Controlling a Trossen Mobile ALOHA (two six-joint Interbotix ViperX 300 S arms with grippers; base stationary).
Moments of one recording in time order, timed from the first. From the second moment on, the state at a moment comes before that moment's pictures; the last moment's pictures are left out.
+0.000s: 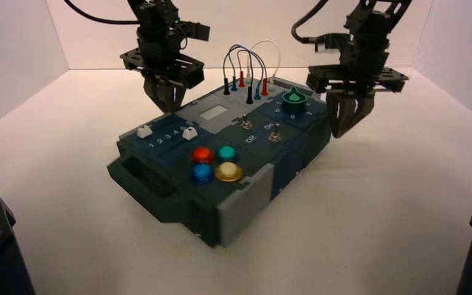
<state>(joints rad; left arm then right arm) -0.54 0.26 0.56 -0.01 0.69 0.08 0.36 0.13 0.75 0.13 0.66 0.04</state>
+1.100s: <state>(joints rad) -0.61 0.24 0.56 -0.01 0.74 0.08 0.35 0.25 0.50 0.13 0.75 0.04</state>
